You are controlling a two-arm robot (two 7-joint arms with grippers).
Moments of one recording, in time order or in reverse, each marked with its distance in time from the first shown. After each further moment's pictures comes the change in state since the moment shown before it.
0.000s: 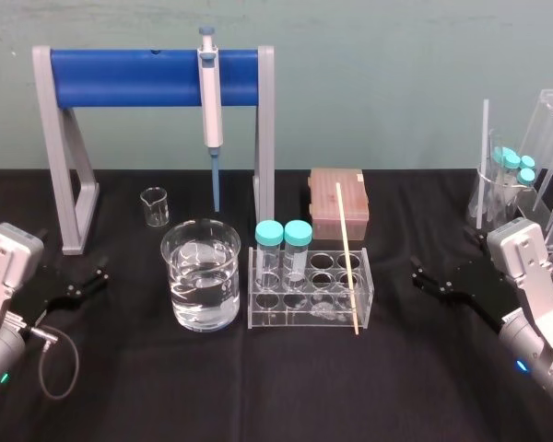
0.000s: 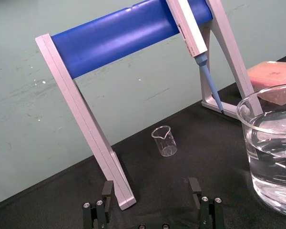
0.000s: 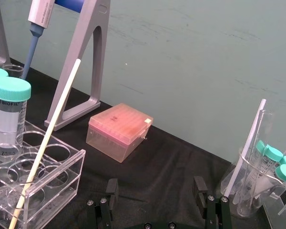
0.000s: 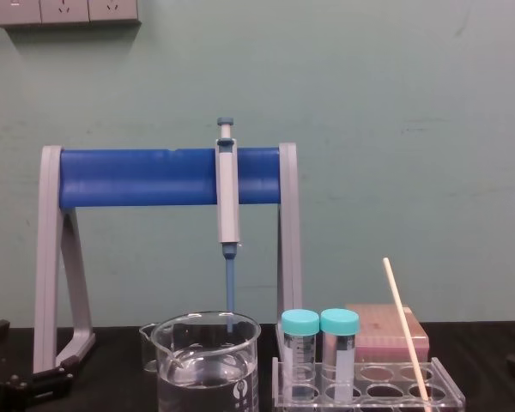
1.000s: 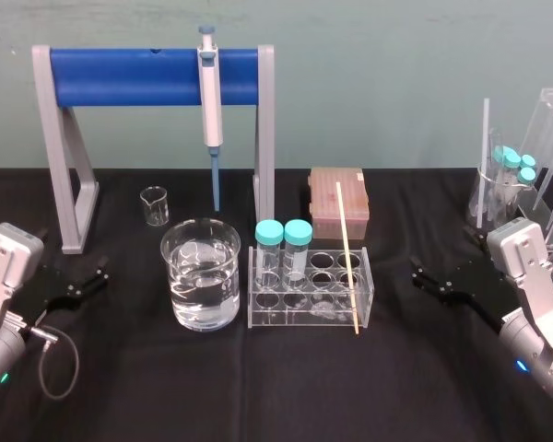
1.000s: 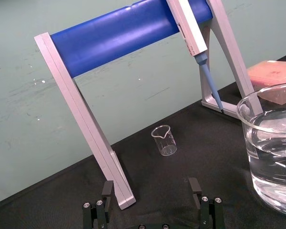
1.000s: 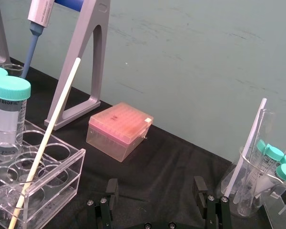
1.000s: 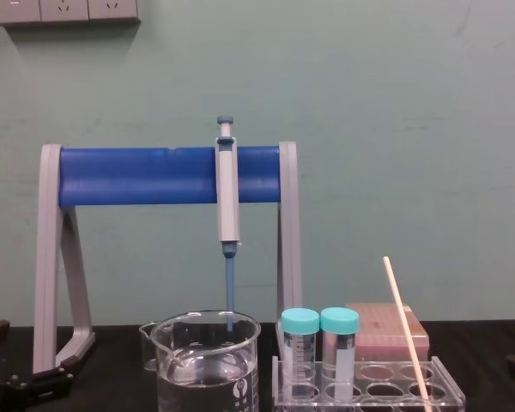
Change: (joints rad) left arm 0.000 0.000 0.000 0.000 0.000 0.000 0.000; right arm 0.000 0.000 0.000 0.000 0.000 0.000 0.000
